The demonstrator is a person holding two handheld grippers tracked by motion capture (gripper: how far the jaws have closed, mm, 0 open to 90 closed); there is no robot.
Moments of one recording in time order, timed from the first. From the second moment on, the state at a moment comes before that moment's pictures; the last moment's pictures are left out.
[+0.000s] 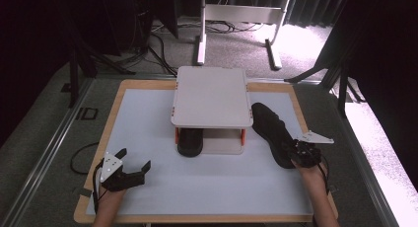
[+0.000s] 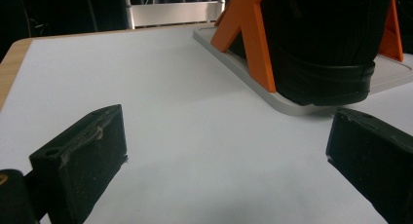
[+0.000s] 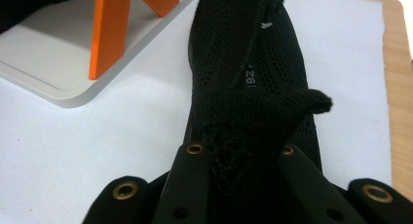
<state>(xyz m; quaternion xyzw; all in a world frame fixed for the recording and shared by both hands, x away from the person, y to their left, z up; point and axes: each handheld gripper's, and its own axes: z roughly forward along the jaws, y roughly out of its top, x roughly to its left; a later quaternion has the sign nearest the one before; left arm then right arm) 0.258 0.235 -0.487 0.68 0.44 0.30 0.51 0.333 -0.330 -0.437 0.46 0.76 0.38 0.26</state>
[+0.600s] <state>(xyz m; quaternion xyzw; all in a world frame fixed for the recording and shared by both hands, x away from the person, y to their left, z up) 0.258 0.236 -0.487 0.67 0.45 0.30 0.51 0.315 -0.333 -0.405 0.46 0.74 0.40 0.29</state>
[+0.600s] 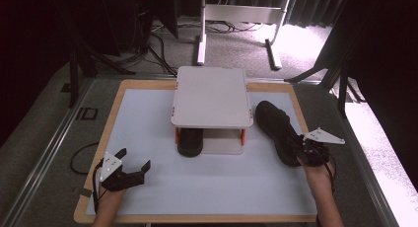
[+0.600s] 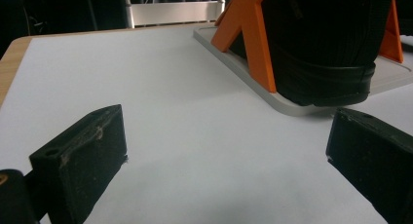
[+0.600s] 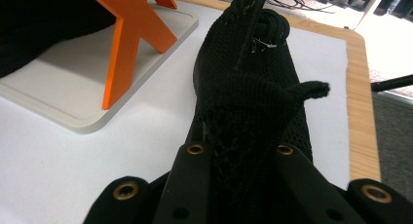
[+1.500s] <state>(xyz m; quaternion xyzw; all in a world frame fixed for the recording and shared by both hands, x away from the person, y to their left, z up) 0.256 0.237 -0.487 0.67 0.44 0.30 0.51 0.210 -0.315 -0.383 0.42 0.74 0.43 0.29</state>
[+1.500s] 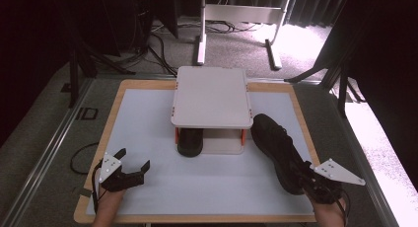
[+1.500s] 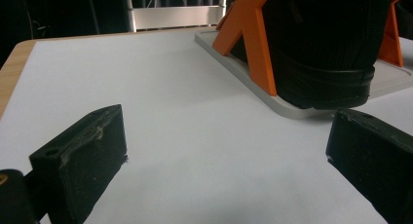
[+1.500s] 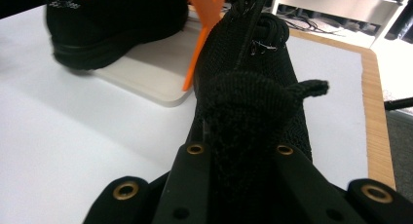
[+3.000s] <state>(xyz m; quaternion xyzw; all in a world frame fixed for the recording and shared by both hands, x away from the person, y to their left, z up) 0.255 0.236 -0.487 0.67 0.44 0.31 0.51 0.238 -0.199 -0.396 0.36 0.79 0.43 0.26</state>
